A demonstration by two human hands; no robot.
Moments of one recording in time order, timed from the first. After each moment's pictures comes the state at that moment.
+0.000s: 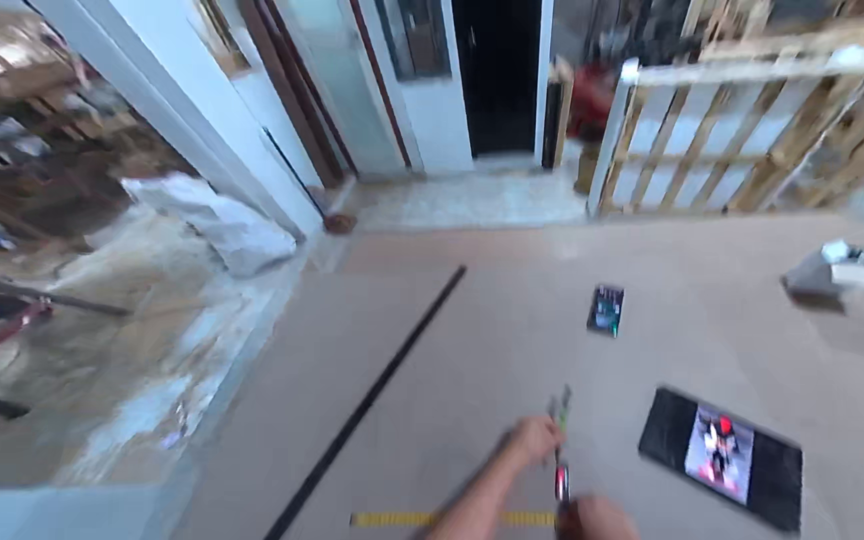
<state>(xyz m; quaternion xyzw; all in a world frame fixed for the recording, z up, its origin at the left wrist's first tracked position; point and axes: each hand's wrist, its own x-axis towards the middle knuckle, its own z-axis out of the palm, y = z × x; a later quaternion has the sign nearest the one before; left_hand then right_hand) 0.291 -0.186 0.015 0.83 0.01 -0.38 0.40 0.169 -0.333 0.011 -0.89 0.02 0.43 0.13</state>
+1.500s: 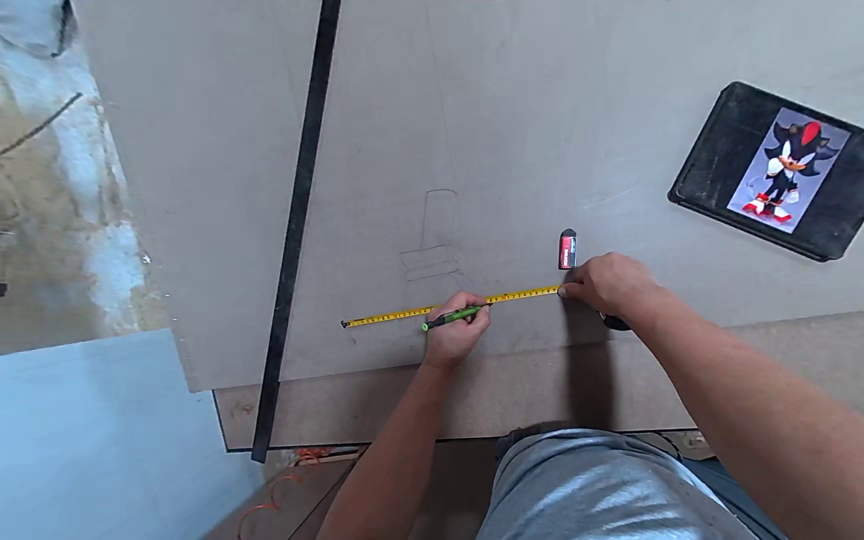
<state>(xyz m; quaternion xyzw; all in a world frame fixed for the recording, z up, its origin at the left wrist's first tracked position) 0.092 -0.059 -0.050 0.87 0.03 -0.09 0.48 0.173 -0.340 -0.015 -0.89 -0.05 0.45 0.07</state>
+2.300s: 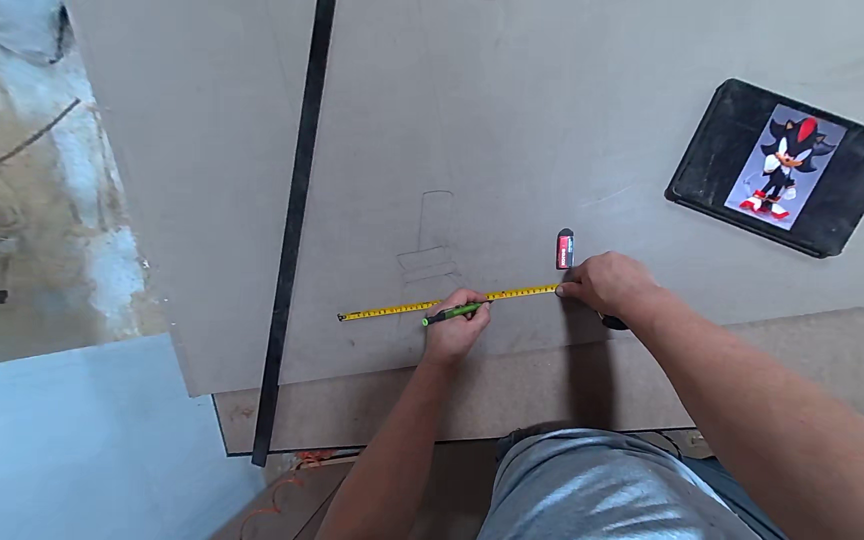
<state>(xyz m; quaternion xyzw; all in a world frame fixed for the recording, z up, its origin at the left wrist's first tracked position) 0.100 -0.061 -0.048 0.87 0.04 -0.11 0.48 0.171 -0.342 -0.019 -0.89 -0.06 0.44 0.08</state>
